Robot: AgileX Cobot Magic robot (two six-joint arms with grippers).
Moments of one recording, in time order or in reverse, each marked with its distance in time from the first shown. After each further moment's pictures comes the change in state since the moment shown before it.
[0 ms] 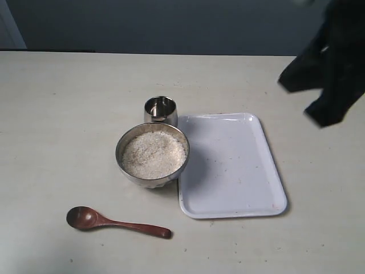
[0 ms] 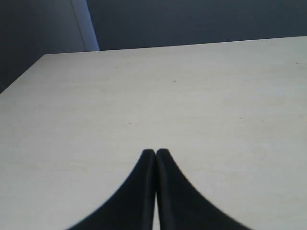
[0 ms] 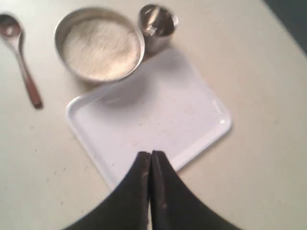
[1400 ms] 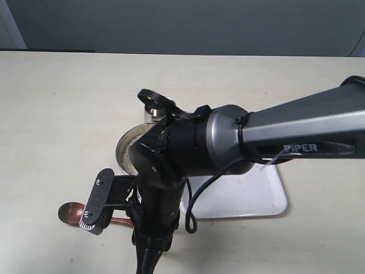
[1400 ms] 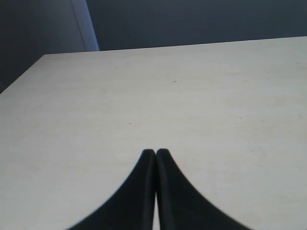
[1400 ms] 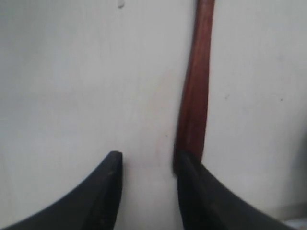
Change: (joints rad) left arm 0.000 0.000 0.000 0.000 0.000 0.000; right arm 0.526 0.812 0.000 -0.031 -0.352 0.109
